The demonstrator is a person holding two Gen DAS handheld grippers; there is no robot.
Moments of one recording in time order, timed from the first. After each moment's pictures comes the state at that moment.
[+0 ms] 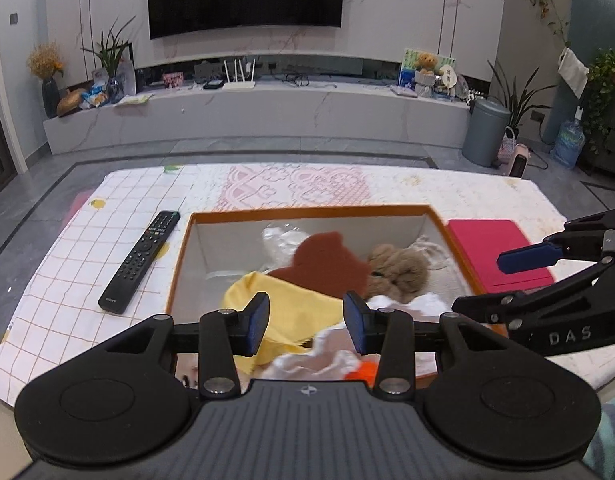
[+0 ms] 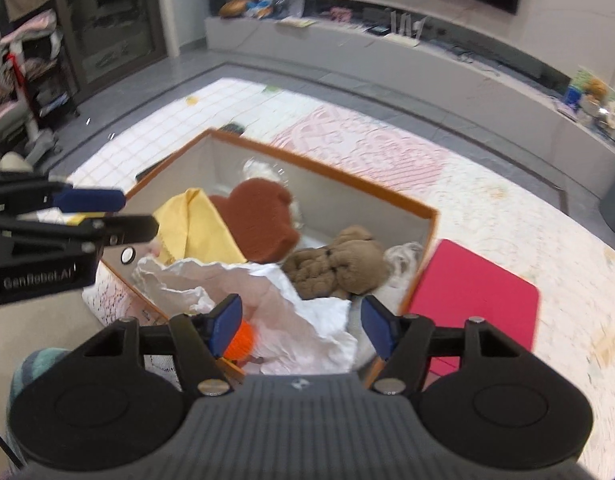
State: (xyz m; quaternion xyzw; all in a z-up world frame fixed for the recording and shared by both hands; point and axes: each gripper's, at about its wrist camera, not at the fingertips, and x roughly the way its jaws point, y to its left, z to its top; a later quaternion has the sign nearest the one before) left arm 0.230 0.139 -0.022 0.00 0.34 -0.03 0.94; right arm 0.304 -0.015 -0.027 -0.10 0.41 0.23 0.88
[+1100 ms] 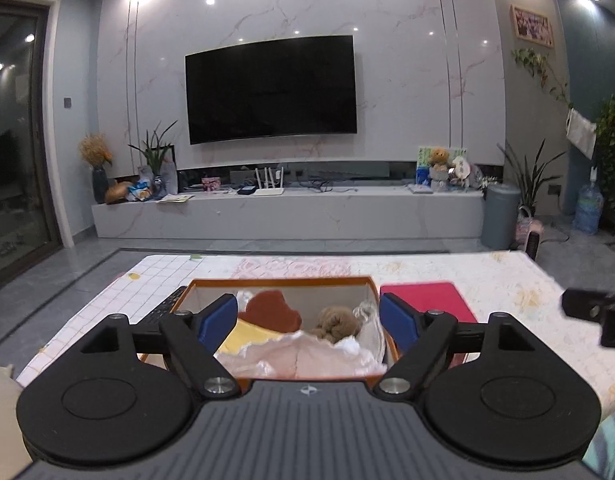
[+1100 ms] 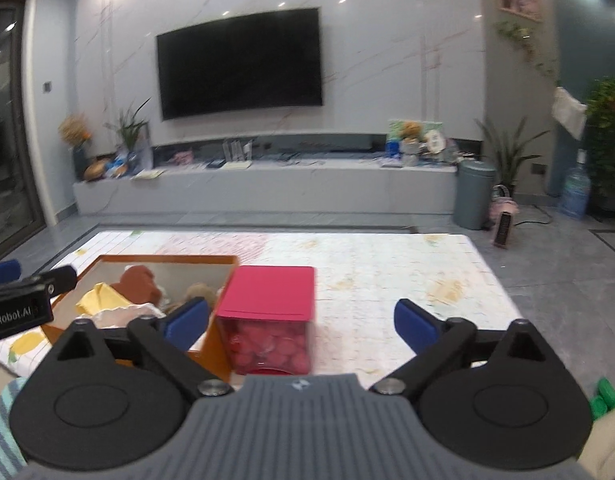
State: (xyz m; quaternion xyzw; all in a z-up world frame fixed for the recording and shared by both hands) left arm 0.127 0.026 -0.012 0.03 0.18 0.04 0.98; right arm 0.116 -0.161 0.003 0.03 0.21 0.01 0.98
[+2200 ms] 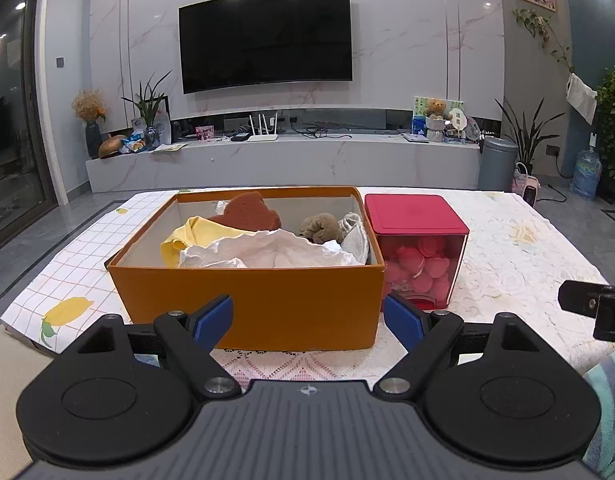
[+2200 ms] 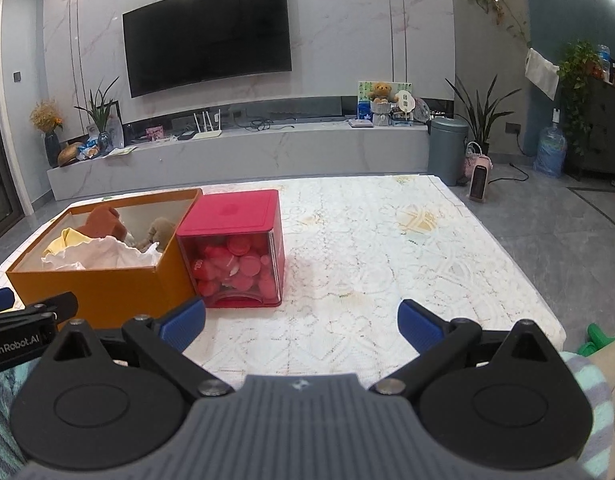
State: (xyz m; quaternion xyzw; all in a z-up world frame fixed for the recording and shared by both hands) left arm 0.110 0.016 -0.070 0.02 0.25 0.03 0.97; right arm 0.091 -0.174 -0.067 0.04 0.26 -0.02 0.96
